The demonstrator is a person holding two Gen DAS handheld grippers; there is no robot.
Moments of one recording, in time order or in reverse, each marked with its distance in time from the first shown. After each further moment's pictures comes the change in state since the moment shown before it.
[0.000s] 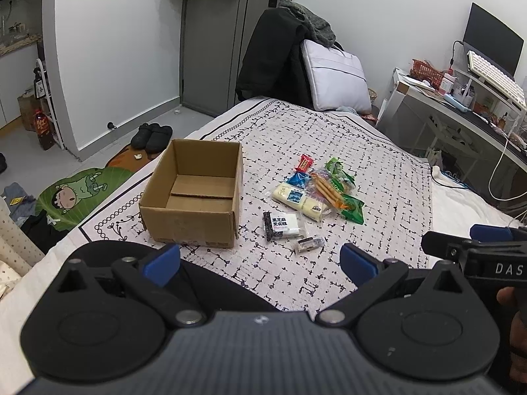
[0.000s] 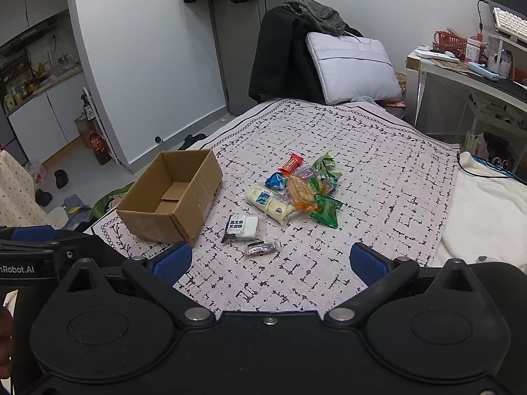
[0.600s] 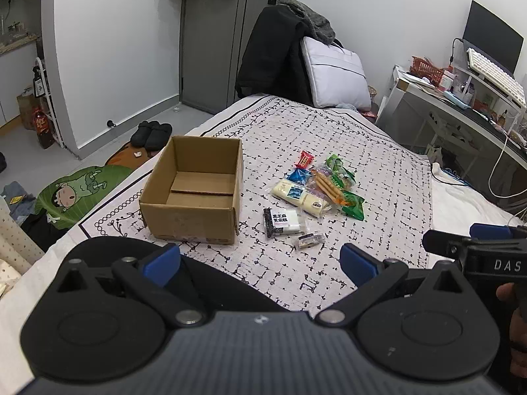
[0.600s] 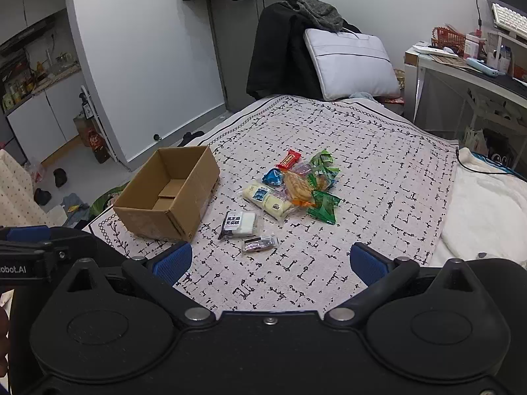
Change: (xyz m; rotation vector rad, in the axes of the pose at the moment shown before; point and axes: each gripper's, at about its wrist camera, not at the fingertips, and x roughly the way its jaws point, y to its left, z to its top) left arm 0.001 0.001 -0.002 0.004 0.009 0.000; right arm 0.003 -0.003 -0.001 0.009 0.009 -0.003
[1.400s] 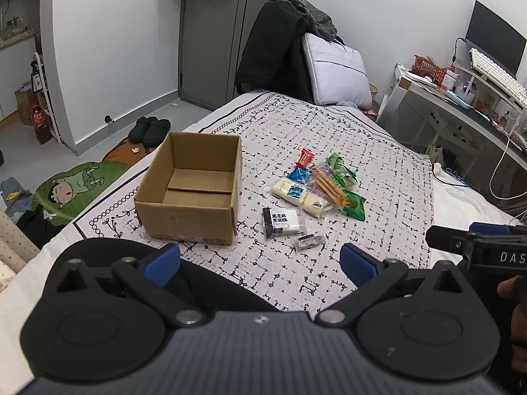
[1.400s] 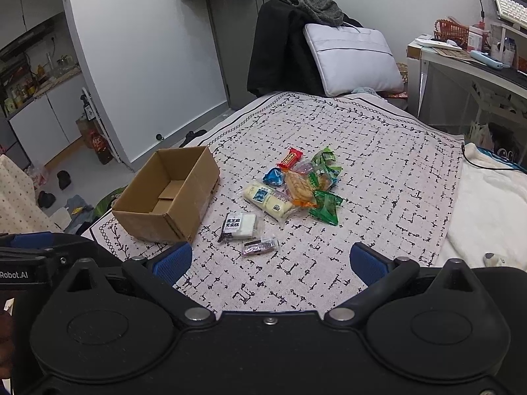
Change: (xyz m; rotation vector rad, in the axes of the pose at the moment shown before) left arm 0.012 0.001 0.002 -0.012 0.012 -0.007; right arm 0.013 -0.010 0.006 0.011 0.015 0.026
